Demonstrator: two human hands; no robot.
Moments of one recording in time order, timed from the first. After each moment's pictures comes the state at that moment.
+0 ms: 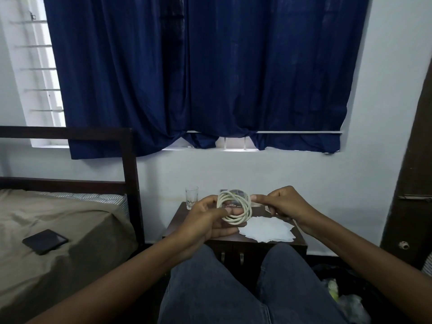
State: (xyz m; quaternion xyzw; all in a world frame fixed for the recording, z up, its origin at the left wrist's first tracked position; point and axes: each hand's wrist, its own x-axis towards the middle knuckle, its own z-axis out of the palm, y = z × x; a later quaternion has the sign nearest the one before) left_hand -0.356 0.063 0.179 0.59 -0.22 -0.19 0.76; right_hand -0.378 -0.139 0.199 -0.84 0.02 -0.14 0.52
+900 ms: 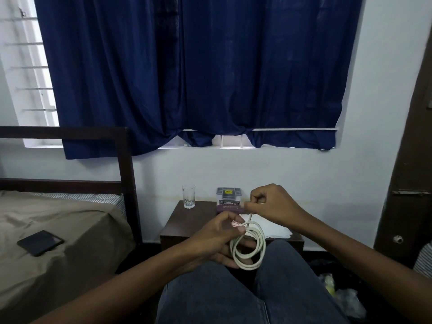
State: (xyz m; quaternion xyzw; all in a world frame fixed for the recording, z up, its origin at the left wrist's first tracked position) left_hand -0.366 0.054 0.156 0.69 -0.26 -0.28 0.62; right_hand -0.382 -0.120 0.198 -0.92 -0.06 -0.22 0.31
